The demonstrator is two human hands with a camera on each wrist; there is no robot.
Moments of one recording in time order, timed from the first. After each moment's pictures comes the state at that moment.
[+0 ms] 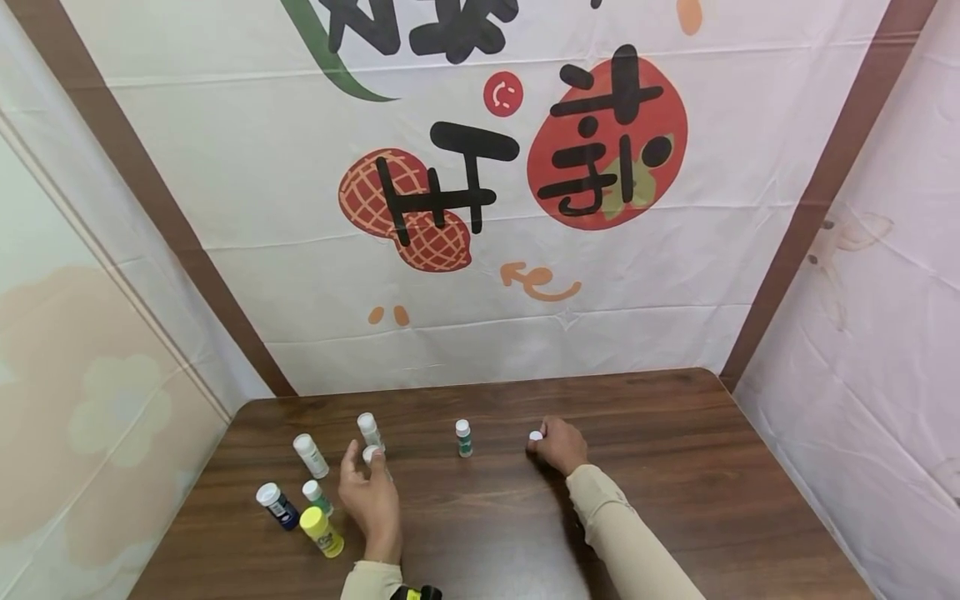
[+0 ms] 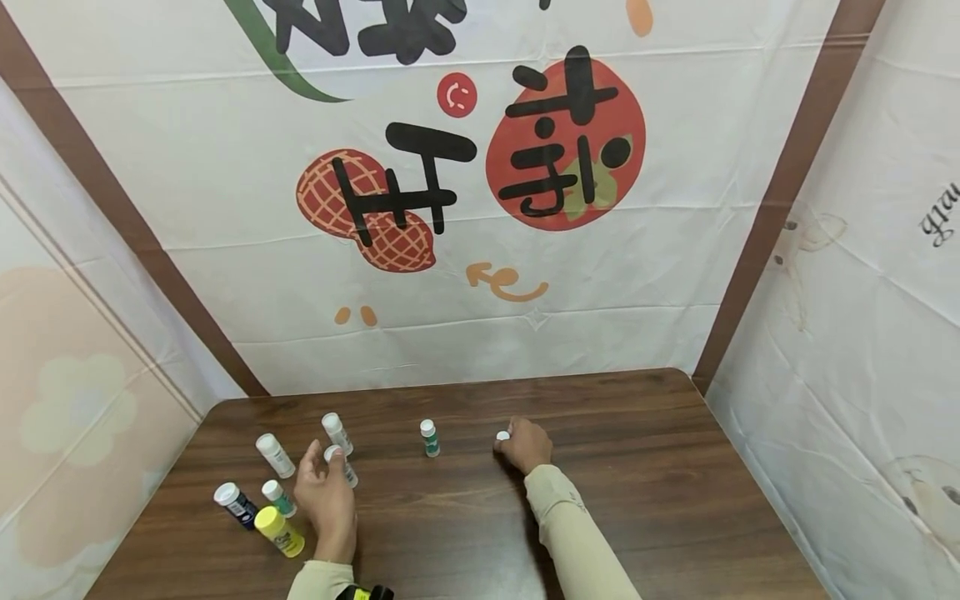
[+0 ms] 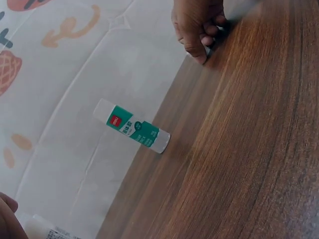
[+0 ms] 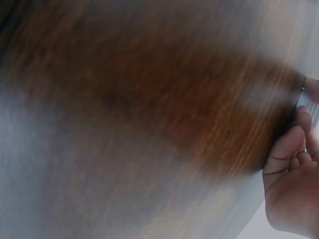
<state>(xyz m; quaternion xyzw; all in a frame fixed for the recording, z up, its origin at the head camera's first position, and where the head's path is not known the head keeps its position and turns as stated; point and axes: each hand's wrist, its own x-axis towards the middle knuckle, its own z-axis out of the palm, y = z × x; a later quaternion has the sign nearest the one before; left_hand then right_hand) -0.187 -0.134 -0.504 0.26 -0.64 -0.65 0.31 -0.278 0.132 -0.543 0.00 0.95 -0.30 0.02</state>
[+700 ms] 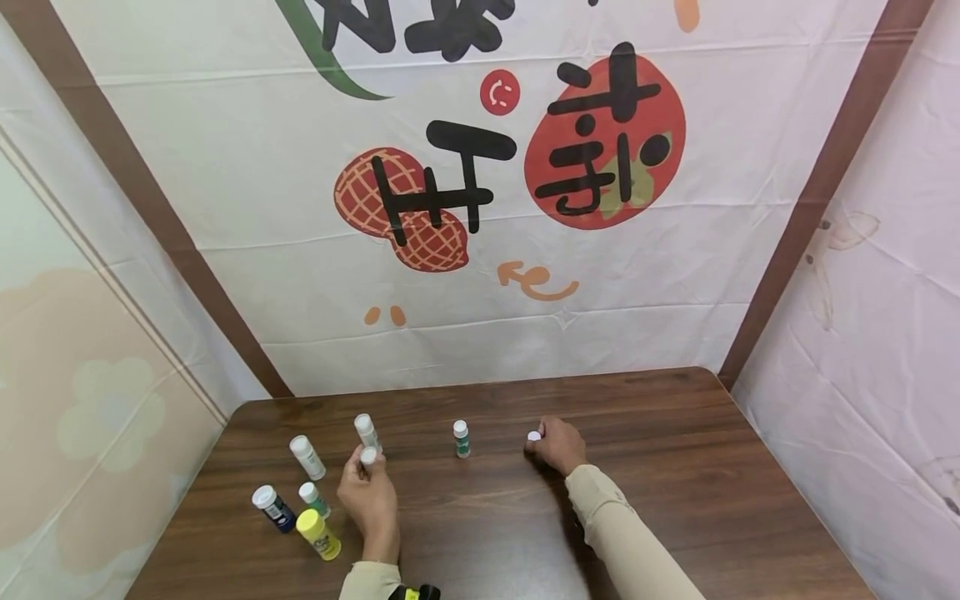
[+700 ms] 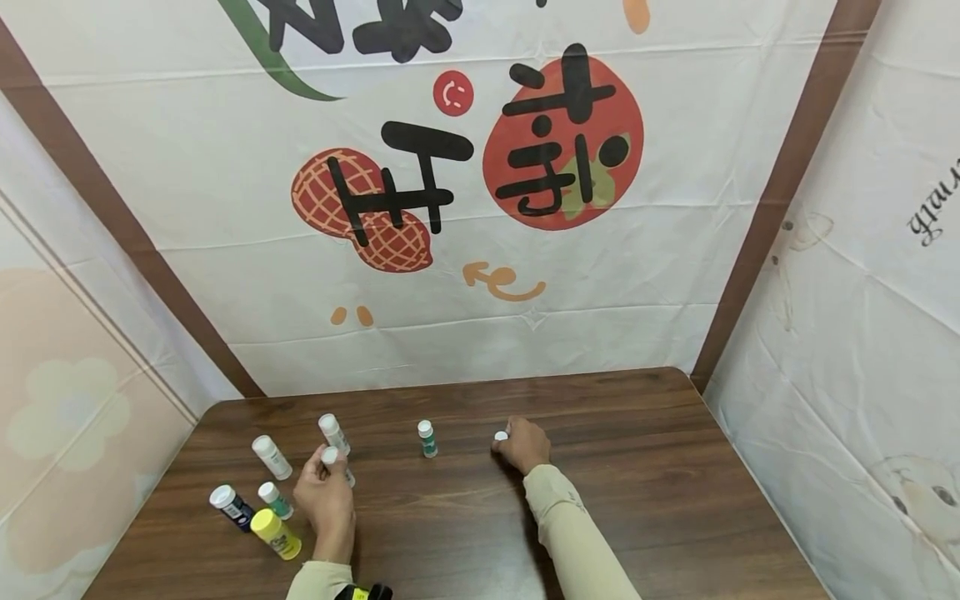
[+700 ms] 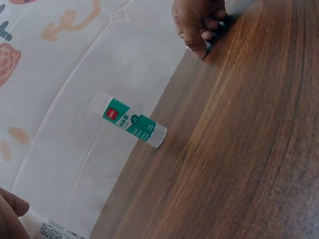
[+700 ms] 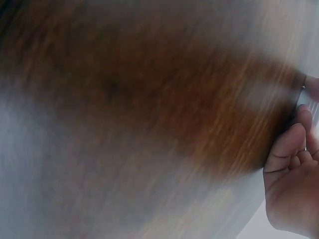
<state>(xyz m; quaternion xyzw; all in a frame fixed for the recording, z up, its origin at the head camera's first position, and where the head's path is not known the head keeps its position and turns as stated) -0.194 -0.134 -0.508 0.27 -0.63 -0.66 0.31 -0.282 0.134 -0.549 0.00 0.95 -0.30 0.01</state>
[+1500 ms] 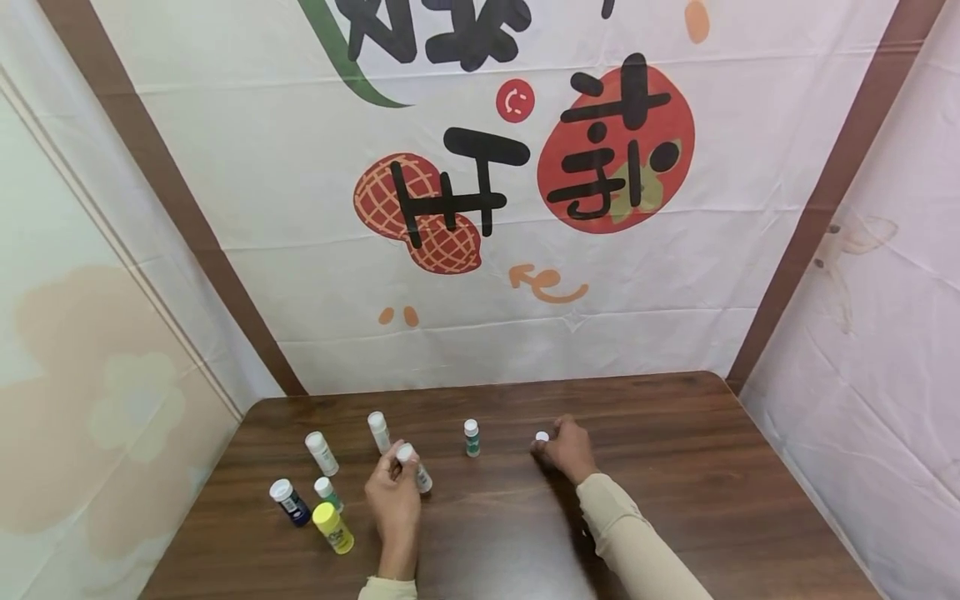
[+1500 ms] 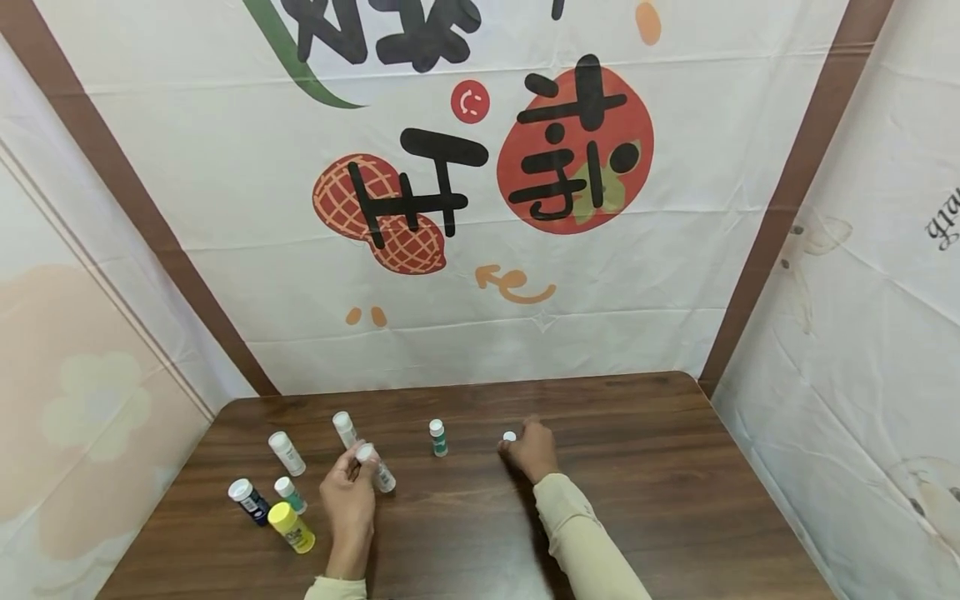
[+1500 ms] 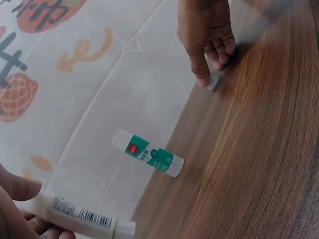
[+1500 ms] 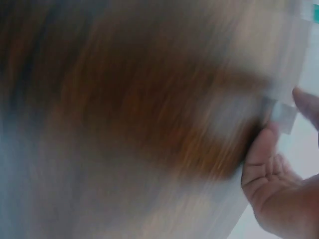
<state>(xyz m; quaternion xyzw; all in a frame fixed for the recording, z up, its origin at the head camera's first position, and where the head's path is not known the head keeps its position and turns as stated) -0.170 -0.121 -0.491 0.20 -0.70 -0.63 0.27 -0.264 0.126 -0.543 0.02 0.92 -0.38 -0.07</state>
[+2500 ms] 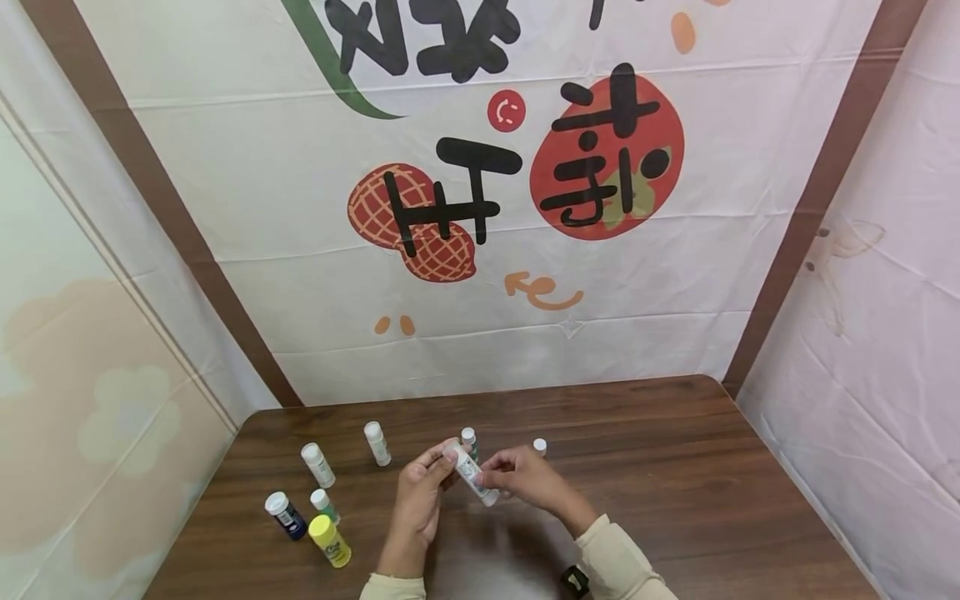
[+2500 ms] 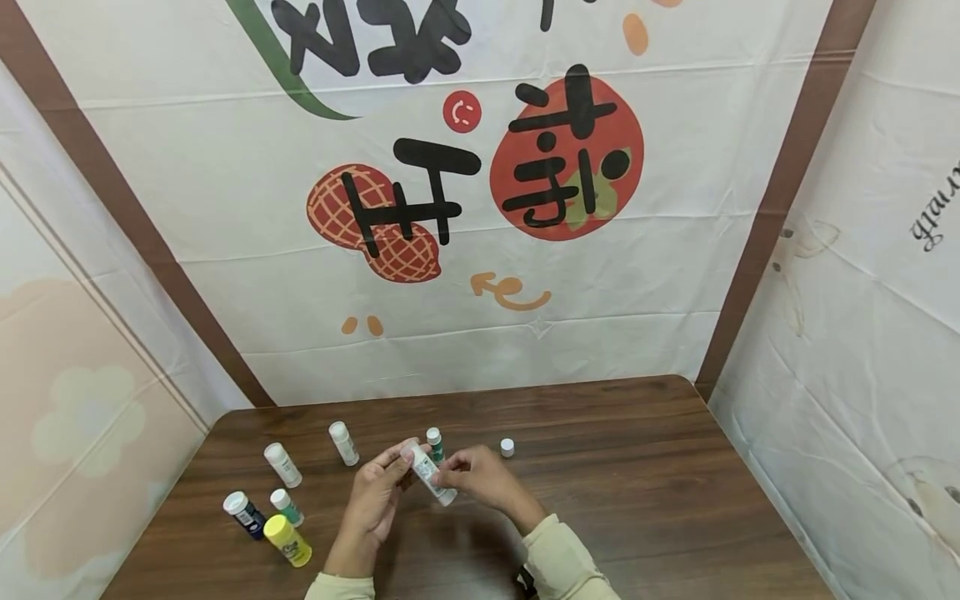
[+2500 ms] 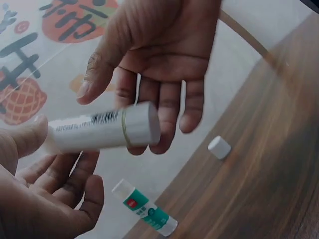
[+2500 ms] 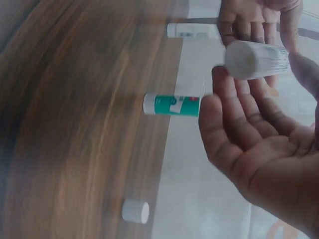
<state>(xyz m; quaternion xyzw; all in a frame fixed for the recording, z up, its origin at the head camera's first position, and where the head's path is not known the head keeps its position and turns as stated) -0.179 -0.102 -0.477 0.01 -0.54 -0.84 0.01 -0.201 0.081 -0.467 -0.20 0.76 -0.60 0.16</state>
